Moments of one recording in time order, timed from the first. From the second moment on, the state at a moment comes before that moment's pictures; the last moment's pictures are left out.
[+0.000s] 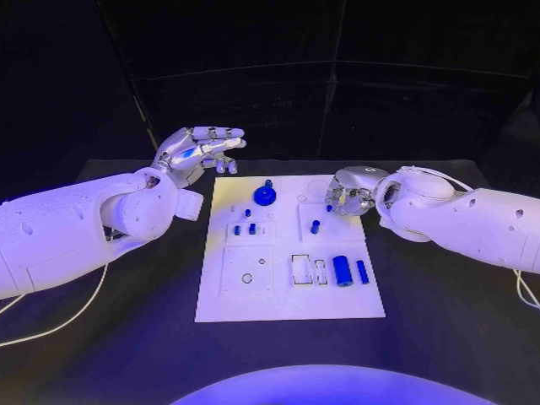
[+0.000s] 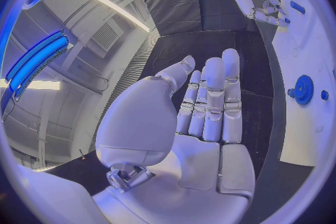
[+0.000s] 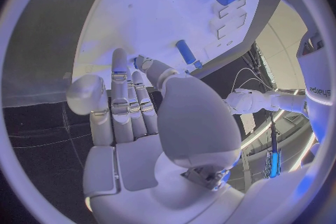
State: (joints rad) left arm 1.24 -0.79 -0.09 1.43 0.05 -0.12 0.46; left_hand 1.31 -0.09 0.40 -0.09 0.05 1.02 0.17 0.12 0.08 1.10 0.11 0.17 0.07 1.24 0.02 1.01 0.41 0.17 1.14 0.12 0.58 0.82; right arm 1.20 -0.75 -0.10 1.33 -1.51 -0.18 -0.11; right_hand 1.35 -0.12 0.42 -0.10 0.21 1.01 0.19 0.07 0.07 1.11 0.11 0.13 0.07 1.46 0.02 0.15 0.21 0.12 1.40 0.11 1.15 0.96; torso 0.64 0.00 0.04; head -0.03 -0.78
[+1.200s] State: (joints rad) left arm 1.24 -0.79 -0.09 1.42 0.06 -0.12 0.46; left_hand 1.32 -0.09 0.40 -0.09 0.05 1.02 0.18 0.12 0.07 1.10 0.11 0.17 0.07 1.24 0.02 1.01 0.40 0.17 1.14 0.12 0.58 0.82; right arm 1.19 -0.71 -0.09 1.30 -1.56 -0.16 -0.16; right_hand 1.36 -0.11 0.50 -0.10 0.15 1.07 0.17 0.07 0.07 1.18 0.09 0.16 0.08 1.47 0.01 0.14 0.24 0.10 1.41 0.11 1.27 1.11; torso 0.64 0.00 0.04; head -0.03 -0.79
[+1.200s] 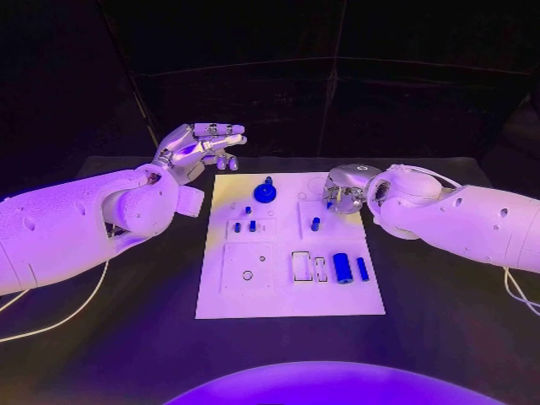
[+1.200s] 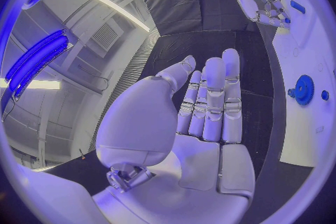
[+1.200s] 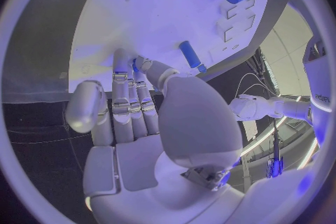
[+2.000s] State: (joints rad) left arm 1.24 -0.79 -0.09 1.42 0.06 -0.13 0.46; left_hand 1.32 -0.09 0.39 -0.10 0.05 1.01 0.18 0.12 0.07 1.09 0.11 0.17 0.07 1.24 0.02 1.01 0.40 0.17 1.14 0.12 0.58 0.82; right arm 1.17 -0.72 -0.09 1.34 -1.67 -0.21 -0.22; right_hand 1.37 -0.10 0.52 -0.11 0.14 1.13 0.15 0.08 0.08 1.22 0.07 0.17 0.09 1.47 0.01 0.13 0.25 0.08 1.43 0.10 1.34 1.20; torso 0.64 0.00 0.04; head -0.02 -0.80
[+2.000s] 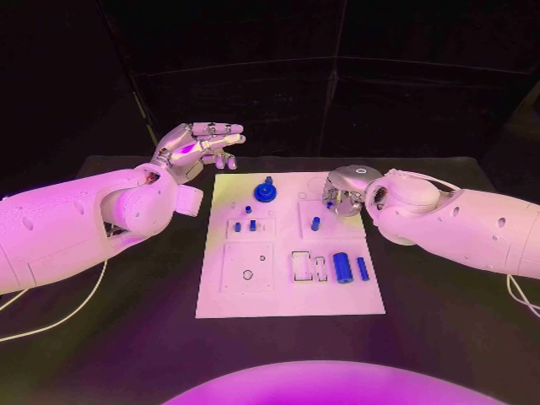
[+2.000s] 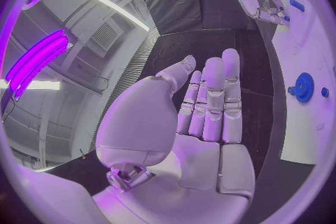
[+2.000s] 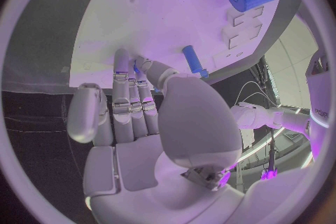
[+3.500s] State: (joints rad) left arm 1.24 -0.80 -0.09 1.41 0.06 -0.14 0.46; left_hand 1.32 -0.09 0.39 -0.10 0.05 1.01 0.19 0.12 0.07 1.08 0.12 0.17 0.07 1.24 0.02 1.01 0.40 0.17 1.14 0.12 0.58 0.82; right arm 1.16 -0.86 -0.04 1.55 -1.68 -0.29 -0.25; right_hand 1.37 -0.10 0.52 -0.11 0.13 1.14 0.15 0.08 0.08 1.23 0.07 0.18 0.10 1.47 0.01 0.12 0.25 0.09 1.43 0.10 1.35 1.21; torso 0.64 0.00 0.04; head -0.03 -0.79
